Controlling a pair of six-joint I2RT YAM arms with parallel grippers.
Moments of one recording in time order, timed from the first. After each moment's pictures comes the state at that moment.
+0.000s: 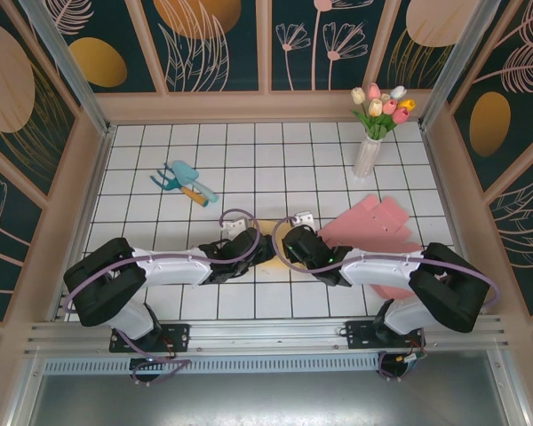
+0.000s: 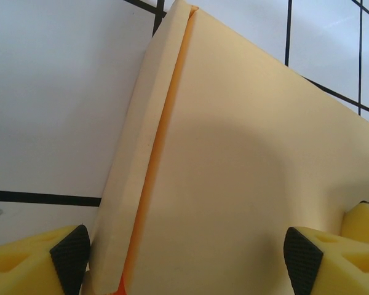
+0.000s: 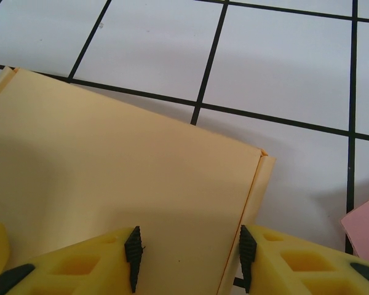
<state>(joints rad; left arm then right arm) -1.01 1.55 0.66 0.01 -0.27 -1.21 0.97 1.40 0.54 0.04 0.44 0.52</state>
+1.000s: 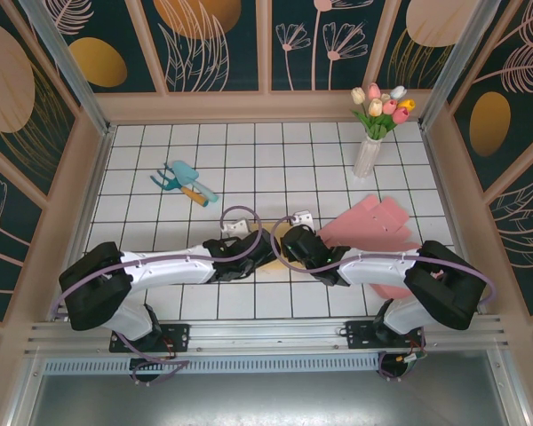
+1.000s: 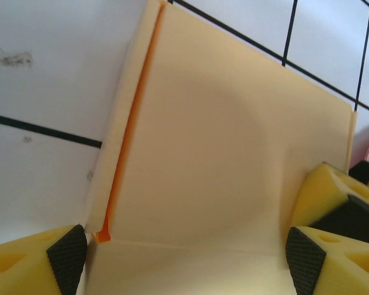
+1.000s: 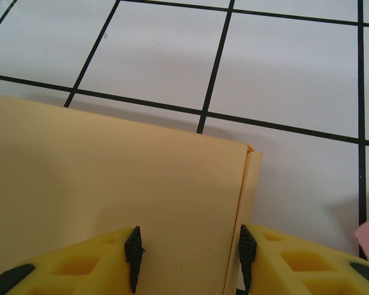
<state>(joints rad) -1.09 1.51 0.82 -0.32 -0.33 -1.38 0.97 1.42 0.54 0.08 0.45 0.52</state>
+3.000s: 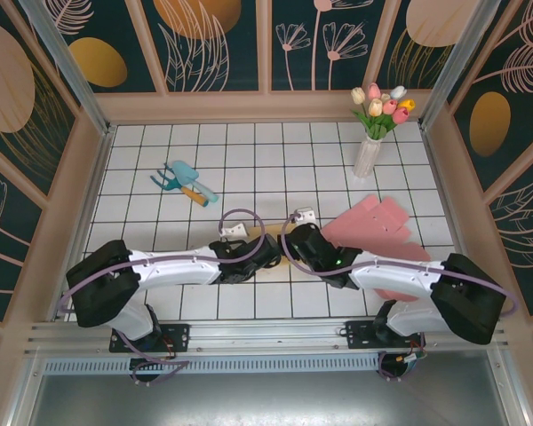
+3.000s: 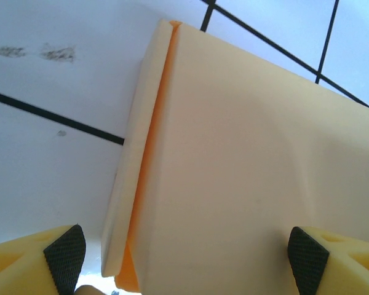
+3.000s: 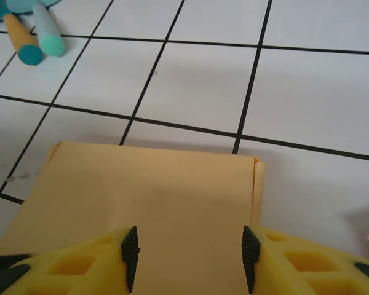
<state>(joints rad) -1.11 1.56 0.85 -0.37 -0.41 -1.47 0.99 1.26 0.54 0.04 0.39 0.55</state>
